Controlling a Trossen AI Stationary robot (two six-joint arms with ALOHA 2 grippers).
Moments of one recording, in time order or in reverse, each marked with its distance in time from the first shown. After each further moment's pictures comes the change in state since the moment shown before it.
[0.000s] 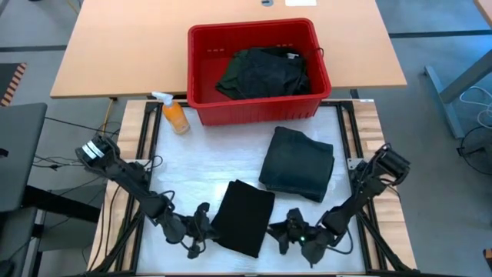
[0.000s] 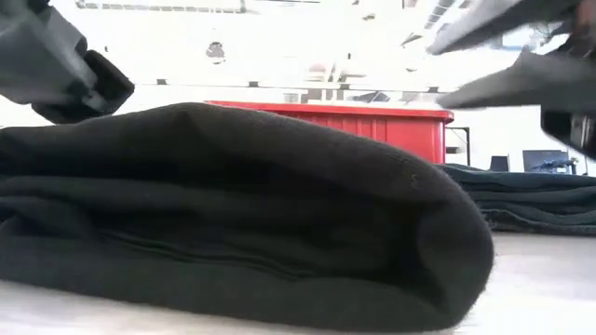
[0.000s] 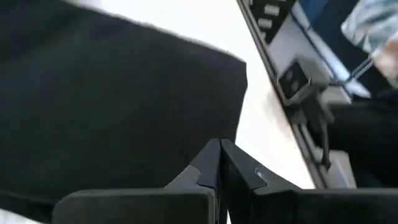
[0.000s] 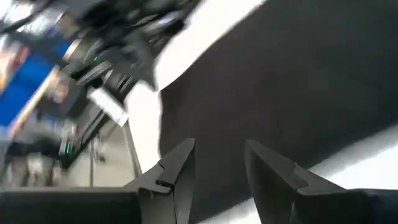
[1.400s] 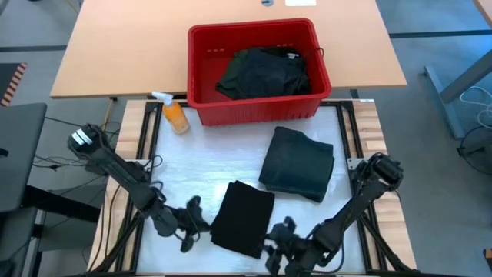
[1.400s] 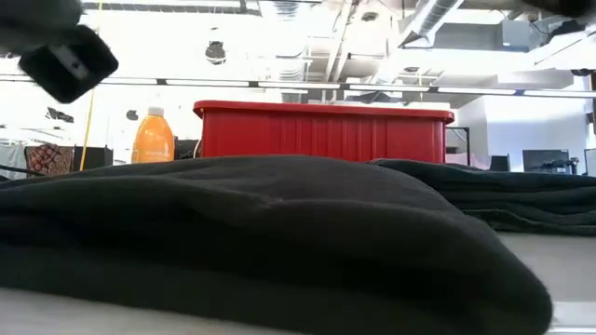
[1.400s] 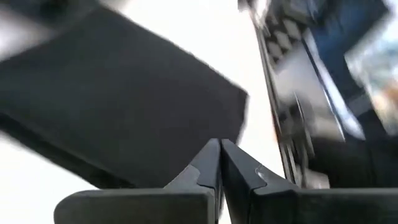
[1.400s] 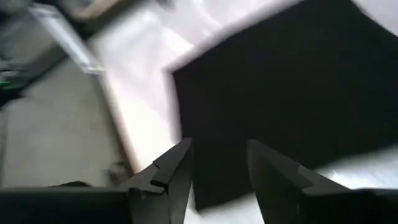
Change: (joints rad) left arm 0.008 -0.242 0.000 -0.263 -0.032 -0.177; right arm -0.019 0.095 0.537 -0.742 -0.148 -0.121
